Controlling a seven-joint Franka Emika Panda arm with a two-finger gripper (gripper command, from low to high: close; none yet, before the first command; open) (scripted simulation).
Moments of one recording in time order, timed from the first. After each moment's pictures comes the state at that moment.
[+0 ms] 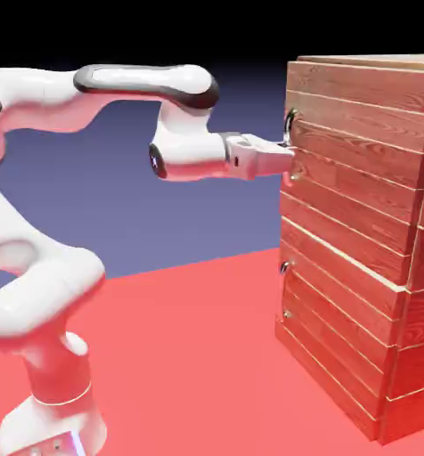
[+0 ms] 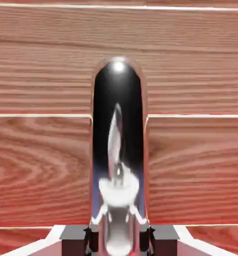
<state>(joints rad) -0.67 -0.77 0.76 -2.40 2.87 2.87 -1.59</state>
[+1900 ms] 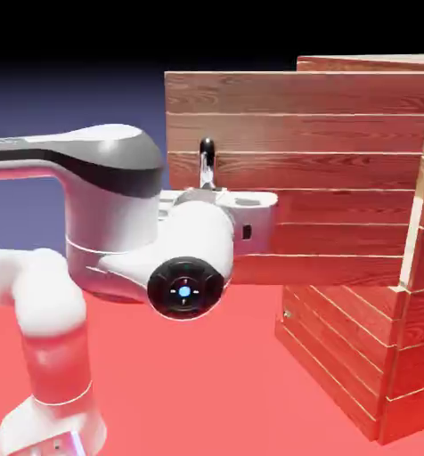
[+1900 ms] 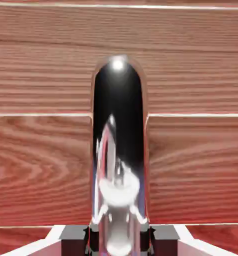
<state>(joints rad) 0.13 -1.05 -1.04 -2.44 0.71 1.48 -0.88</state>
